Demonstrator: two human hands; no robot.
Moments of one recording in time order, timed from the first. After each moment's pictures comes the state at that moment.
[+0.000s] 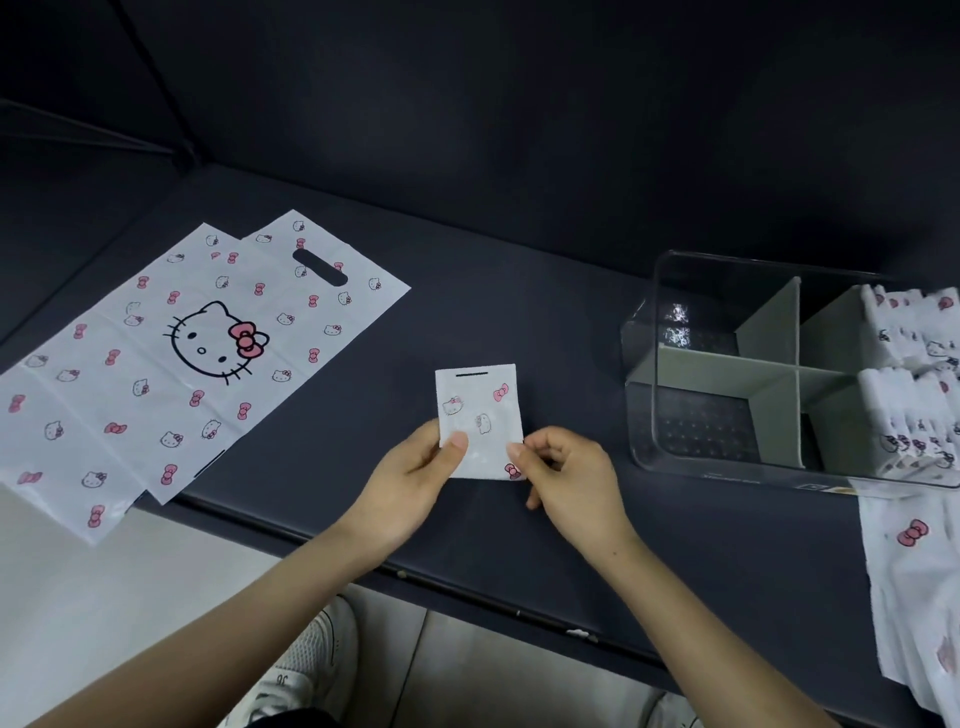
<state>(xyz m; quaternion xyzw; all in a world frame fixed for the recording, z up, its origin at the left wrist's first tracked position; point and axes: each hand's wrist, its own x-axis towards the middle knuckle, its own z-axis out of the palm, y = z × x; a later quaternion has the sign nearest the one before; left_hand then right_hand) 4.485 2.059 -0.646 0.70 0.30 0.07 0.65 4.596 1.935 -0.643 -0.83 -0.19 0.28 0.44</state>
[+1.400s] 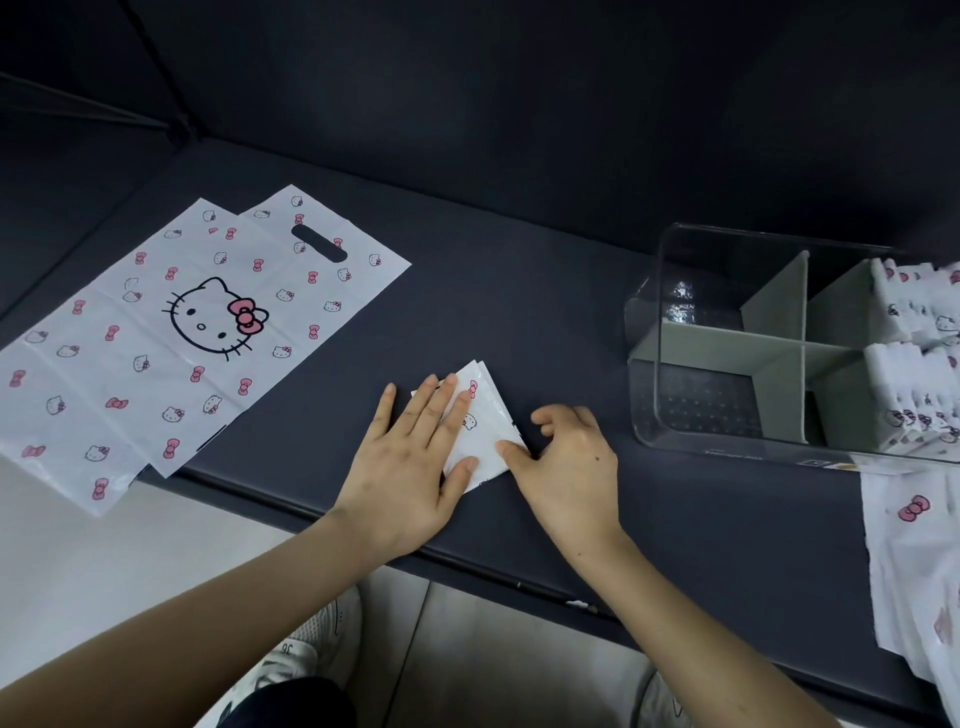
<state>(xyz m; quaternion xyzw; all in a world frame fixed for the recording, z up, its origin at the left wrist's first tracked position) 4.472 2.066 -0.691 0.99 0.15 0.02 0.04 4.580 1.940 -0.644 -0.92 -0.22 0.16 0.27</state>
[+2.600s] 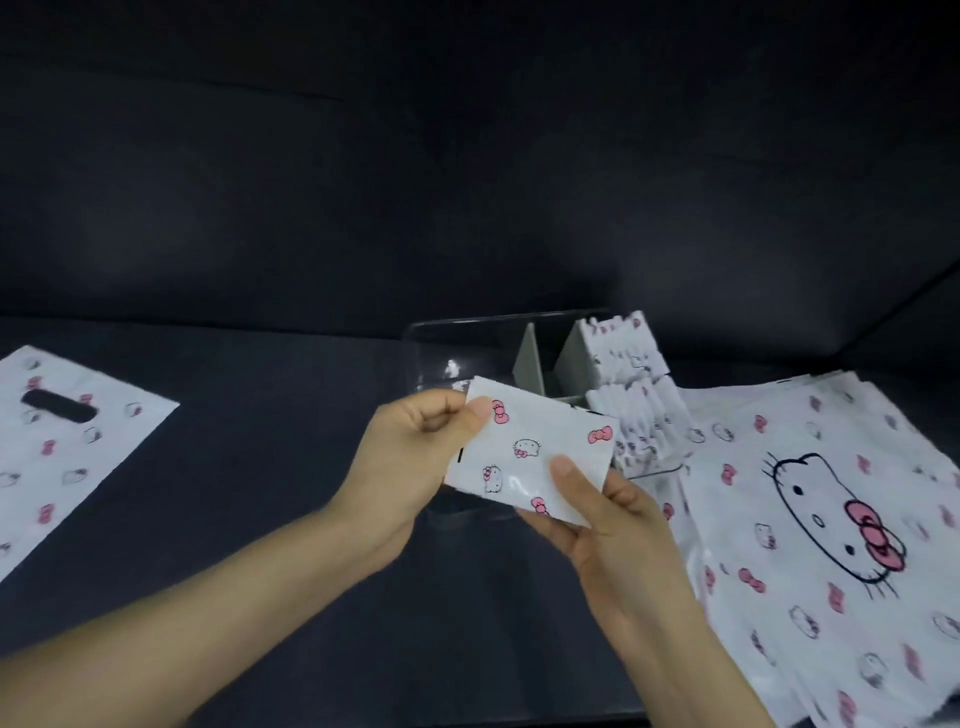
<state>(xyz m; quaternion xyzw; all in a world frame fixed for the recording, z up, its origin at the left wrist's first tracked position) 4.634 1.952 -0.536 0.64 0.20 0.06 0.74 4.655 1.795 -0.539 -0.57 0.09 0.23 0.79</state>
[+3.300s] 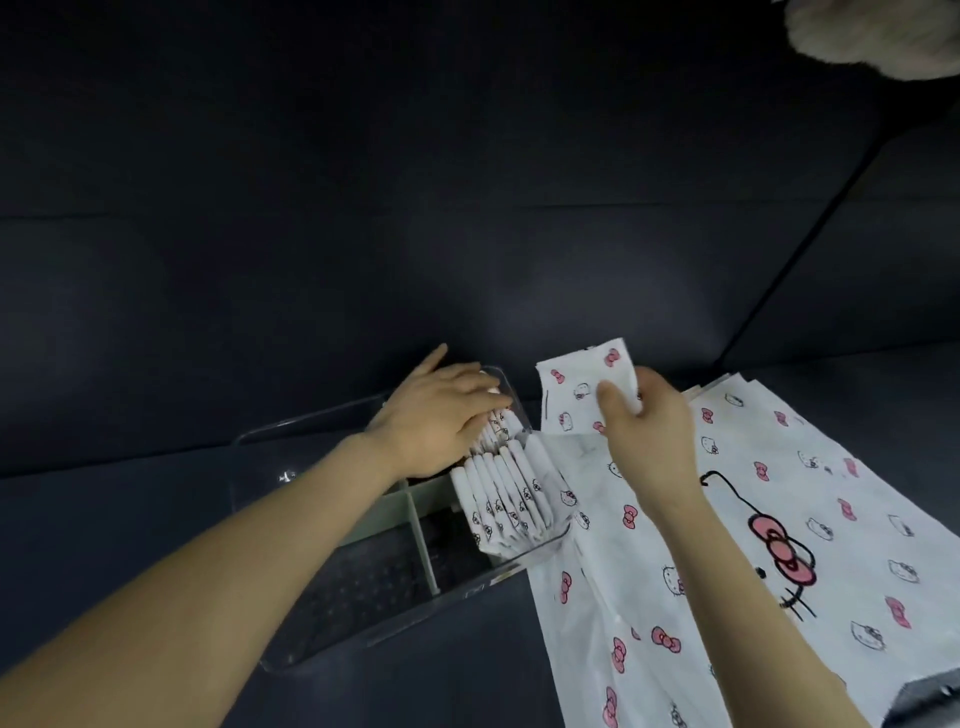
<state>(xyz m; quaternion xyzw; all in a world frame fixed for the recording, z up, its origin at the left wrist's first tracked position) 4.832 1.905 -0.565 0.97 -0.22 0.03 0.07 4.822 1.696 -0.534 -0.85 0.02 -0.10 0.52</state>
